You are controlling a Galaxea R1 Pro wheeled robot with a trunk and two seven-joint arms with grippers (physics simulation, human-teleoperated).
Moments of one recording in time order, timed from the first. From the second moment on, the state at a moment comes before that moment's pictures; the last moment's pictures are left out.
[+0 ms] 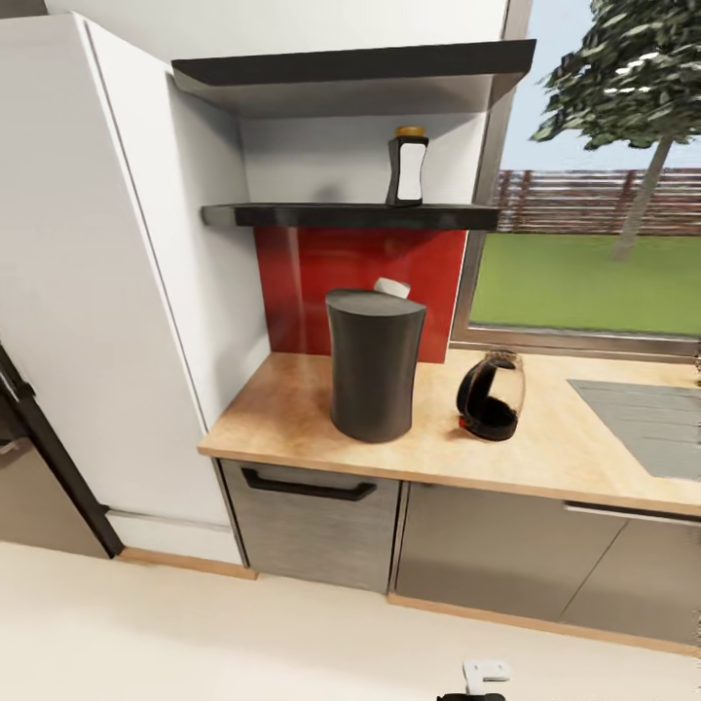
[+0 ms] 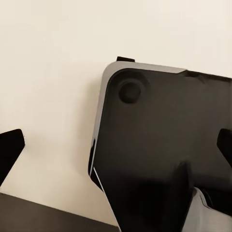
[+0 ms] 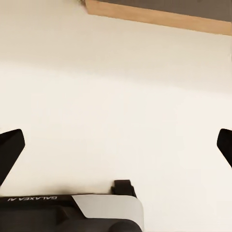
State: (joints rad) left arm 0.01 0.03 0.01 -0.20 0.18 -0.13 0.00; right arm -0.48 0.05 0.40 -0.03 -0.39 -0.06 -0.12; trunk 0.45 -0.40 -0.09
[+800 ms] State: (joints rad) left arm 0.02 0.04 0.01 -0.29 0.16 -0.22 0.01; right arm -0.48 0.05 0.40 -0.03 -0.39 -0.06 -0.12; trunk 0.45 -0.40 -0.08
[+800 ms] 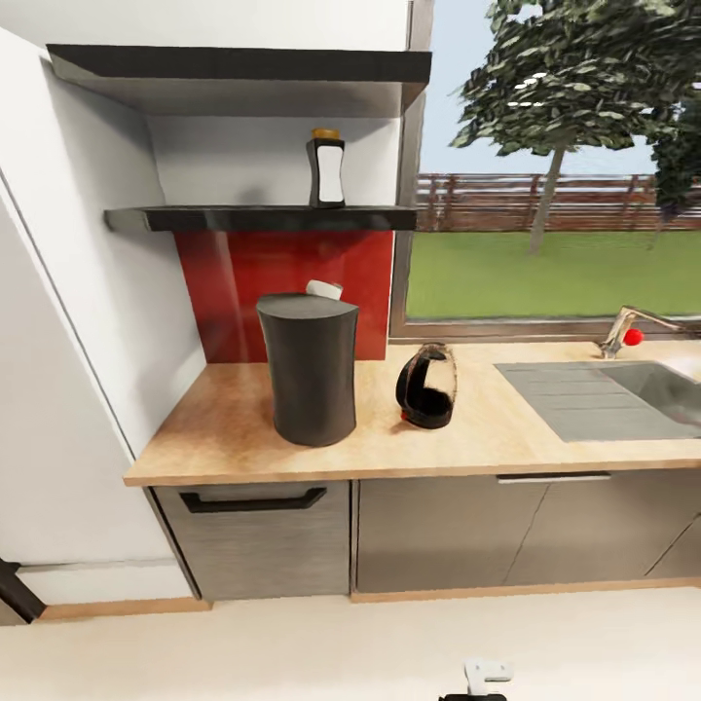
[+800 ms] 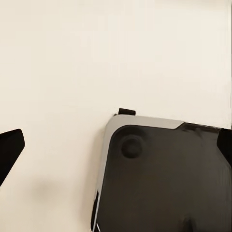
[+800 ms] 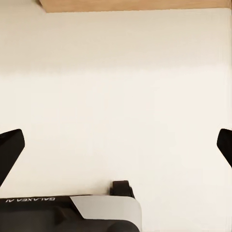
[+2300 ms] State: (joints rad) left arm 0.13 0.07 0.01 -0.29 0.14 -0.25 0.03; right arm -0.41 0.02 0.41 -0.03 -0.37 -0.06 -0.12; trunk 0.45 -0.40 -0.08
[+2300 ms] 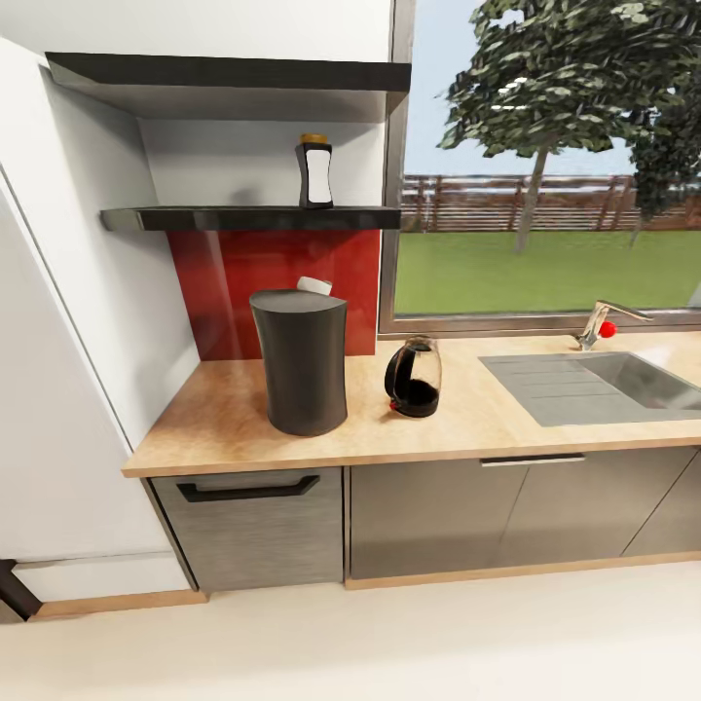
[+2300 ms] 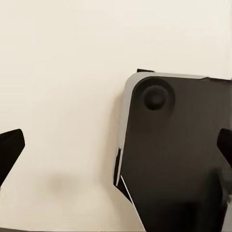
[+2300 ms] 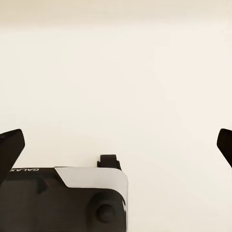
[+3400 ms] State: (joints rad) left arm -0.27 -0.06 -0.16 -0.81 0.08 -0.24 0.02; right arm -0.40 0.02 0.41 -0.03 -0.37 -0.07 -0.12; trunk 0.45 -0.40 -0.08
